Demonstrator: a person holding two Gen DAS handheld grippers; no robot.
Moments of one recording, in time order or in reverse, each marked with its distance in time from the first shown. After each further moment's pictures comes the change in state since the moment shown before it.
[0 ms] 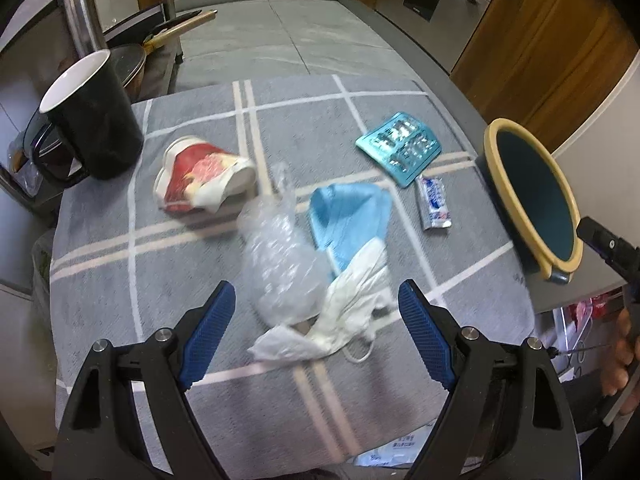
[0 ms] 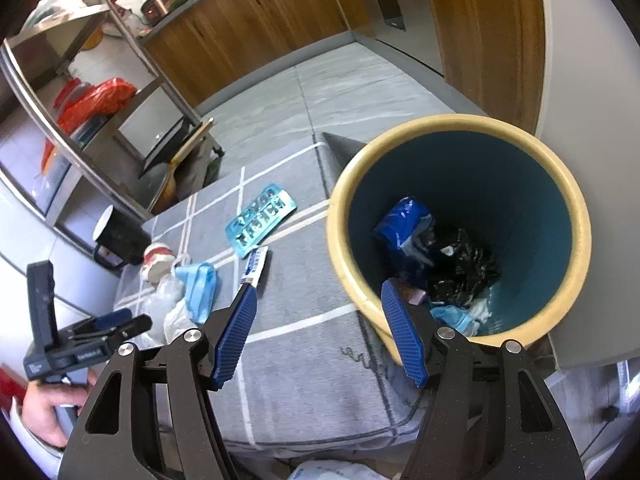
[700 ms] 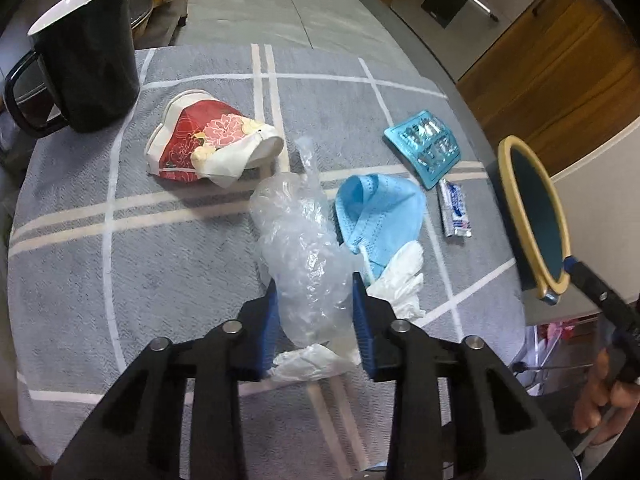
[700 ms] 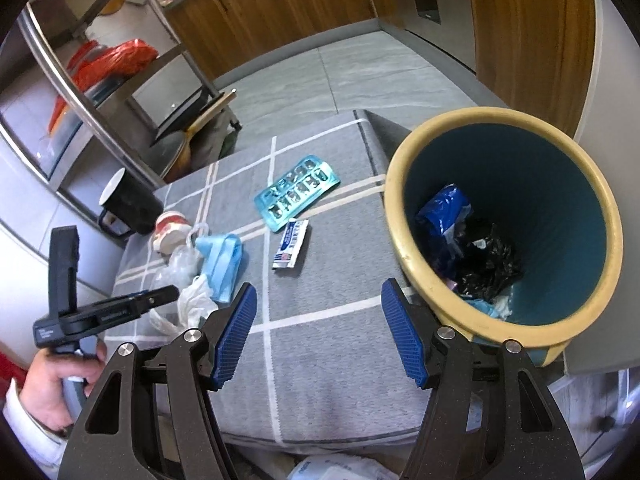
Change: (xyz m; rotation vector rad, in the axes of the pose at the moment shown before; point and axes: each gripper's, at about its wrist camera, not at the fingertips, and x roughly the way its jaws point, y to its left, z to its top) left arm 0.032 0.035 0.004 -0.121 0.037 -0.126; right arm 0.023 0.044 -0.012 -0.085 0.060 0.009
